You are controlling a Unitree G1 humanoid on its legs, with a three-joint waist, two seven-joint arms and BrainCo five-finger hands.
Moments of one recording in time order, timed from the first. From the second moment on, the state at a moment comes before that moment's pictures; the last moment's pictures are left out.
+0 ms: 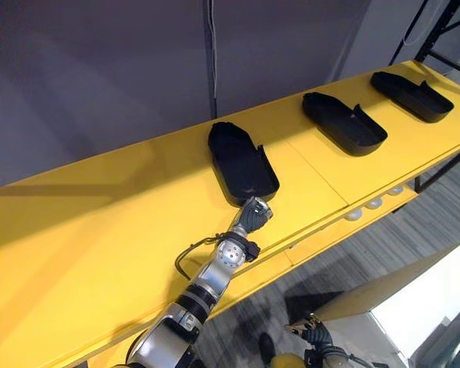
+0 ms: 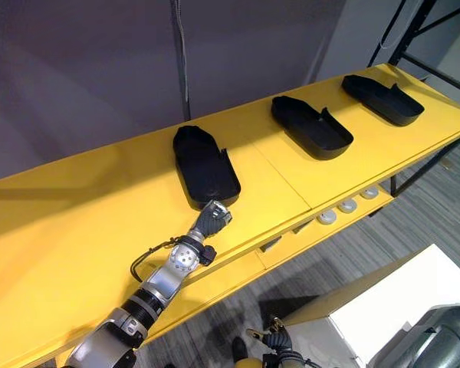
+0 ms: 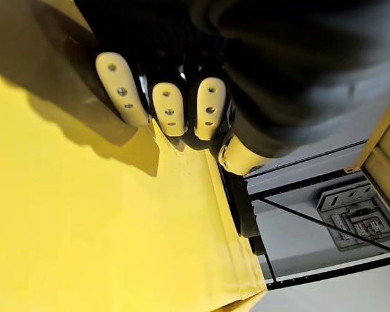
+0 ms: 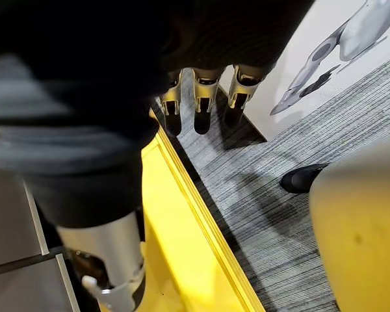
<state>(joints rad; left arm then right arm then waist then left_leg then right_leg) -0.53 -0.03 -0.40 0.57 0.22 -0.06 0.19 0.10 -0.04 -0.04 0.84 0.04 -0.09 -0.04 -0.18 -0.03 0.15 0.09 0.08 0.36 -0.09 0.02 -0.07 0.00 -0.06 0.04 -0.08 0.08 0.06</state>
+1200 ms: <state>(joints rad) -0.40 0.01 -0.40 0.18 0.09 -0.04 0.19 0.10 -0.04 -0.06 0.83 0.05 -0.09 -0.05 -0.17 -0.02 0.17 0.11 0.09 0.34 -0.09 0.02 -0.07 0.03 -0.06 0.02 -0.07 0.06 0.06</state>
